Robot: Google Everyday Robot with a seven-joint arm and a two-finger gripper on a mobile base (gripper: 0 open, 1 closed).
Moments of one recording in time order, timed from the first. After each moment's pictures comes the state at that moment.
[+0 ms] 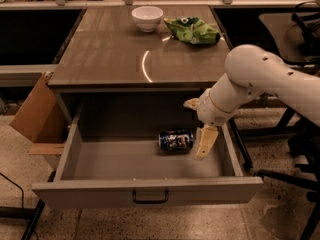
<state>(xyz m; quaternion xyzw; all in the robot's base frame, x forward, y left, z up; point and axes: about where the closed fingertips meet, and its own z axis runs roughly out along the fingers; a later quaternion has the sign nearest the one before) 0.537 -0.105 0.722 -0.71 0.66 0.13 0.19</state>
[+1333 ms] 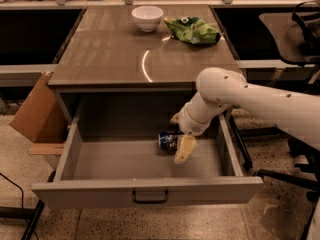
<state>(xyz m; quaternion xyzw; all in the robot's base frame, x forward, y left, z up) 0.563 -0.064 0.640 -0.70 0.68 0.14 0.16</state>
